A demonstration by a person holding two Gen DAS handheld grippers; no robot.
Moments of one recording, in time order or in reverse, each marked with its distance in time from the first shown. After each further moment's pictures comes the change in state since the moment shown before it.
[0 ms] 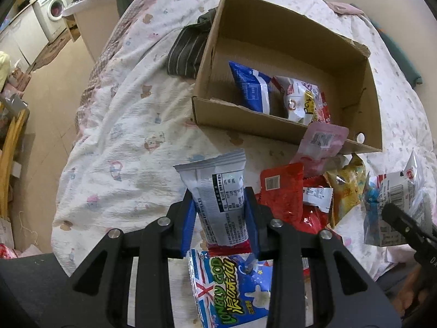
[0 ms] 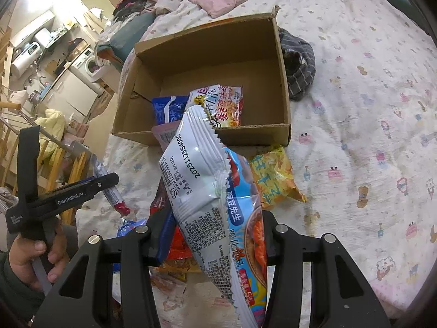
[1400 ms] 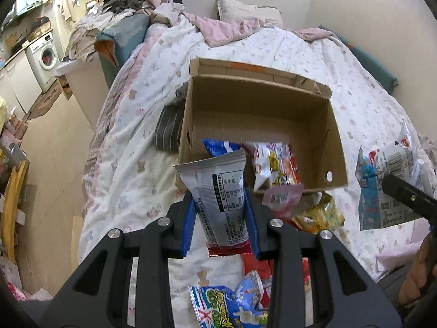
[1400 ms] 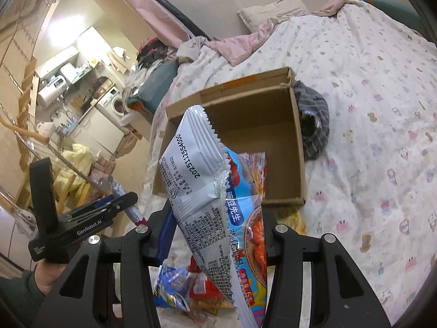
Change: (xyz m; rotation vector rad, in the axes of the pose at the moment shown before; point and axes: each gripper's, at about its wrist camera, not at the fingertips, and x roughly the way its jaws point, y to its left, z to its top) left arm -0.061 -0.025 0.044 0.137 -0.248 -0.020; right arm -0.048 0.002 0.048 0.032 -0.221 0.156
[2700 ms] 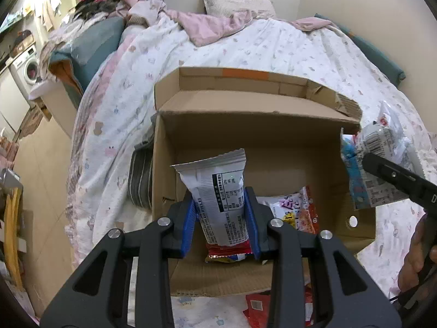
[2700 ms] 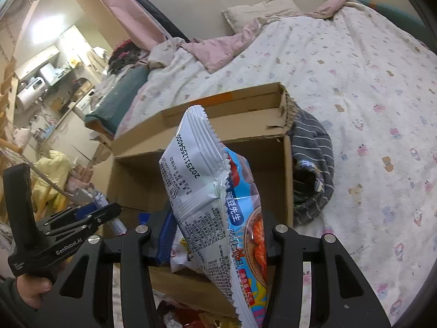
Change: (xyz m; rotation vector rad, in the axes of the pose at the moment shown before) left arm 0.102 -0.008 0.079 0.056 0.048 -0.016; right arm 0.099 -0.043 0.086 -0.009 0.003 -0.118
